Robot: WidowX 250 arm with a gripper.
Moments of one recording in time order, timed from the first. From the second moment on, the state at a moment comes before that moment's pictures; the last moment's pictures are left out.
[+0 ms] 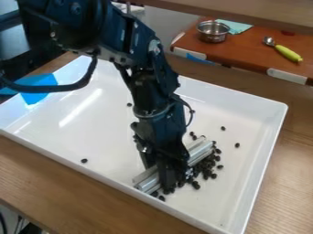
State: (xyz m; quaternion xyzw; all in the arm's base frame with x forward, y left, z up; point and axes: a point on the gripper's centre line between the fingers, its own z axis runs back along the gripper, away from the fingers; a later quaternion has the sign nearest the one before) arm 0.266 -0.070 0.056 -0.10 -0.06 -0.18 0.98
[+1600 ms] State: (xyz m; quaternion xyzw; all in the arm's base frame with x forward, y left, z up) arm 0.342 0.156 0.101 -0.03 -0.03 -0.08 1.00
